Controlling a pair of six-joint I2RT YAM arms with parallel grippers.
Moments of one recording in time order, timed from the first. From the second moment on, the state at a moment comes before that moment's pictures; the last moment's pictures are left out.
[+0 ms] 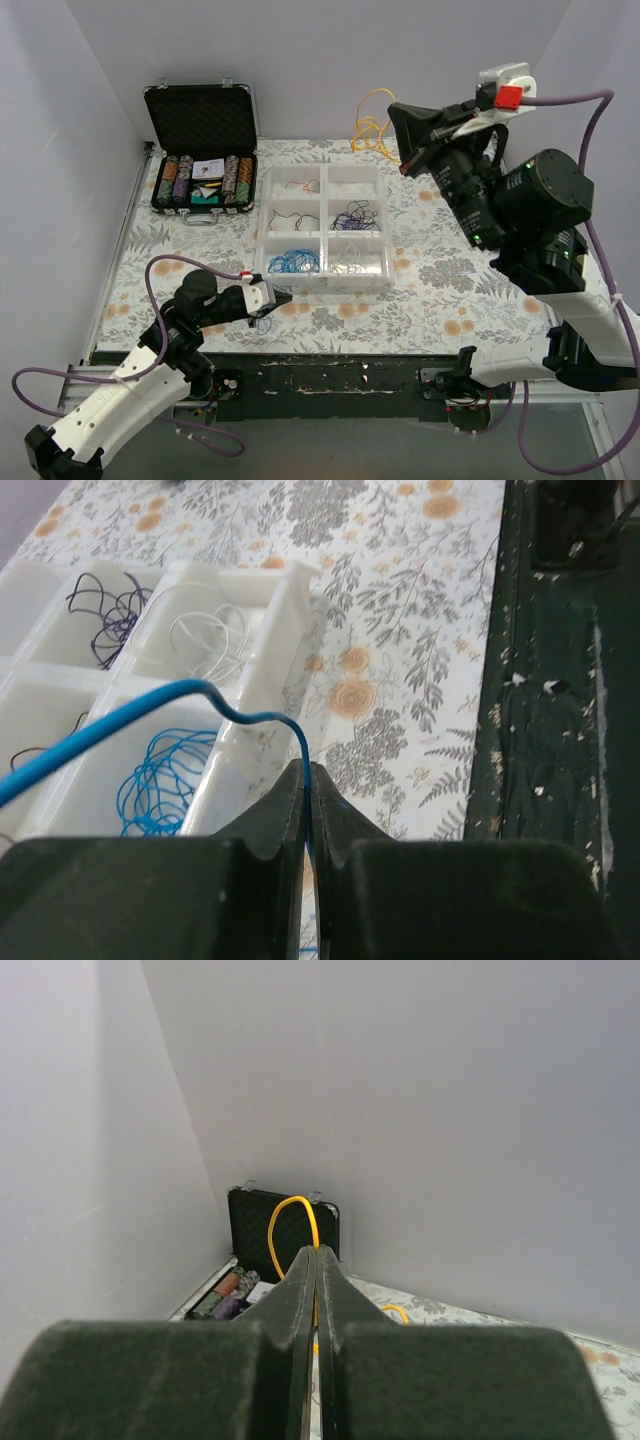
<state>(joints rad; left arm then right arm) -0.66 0.49 0.42 -0.14 0.61 0.33 1.25 1.22 1.92 -0.30 0.70 -0.10</state>
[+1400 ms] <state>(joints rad) -0.66 0.45 0.79 -0.59 0.31 1.02 0.55 1.99 1.89 -0.22 0.19 0.15</state>
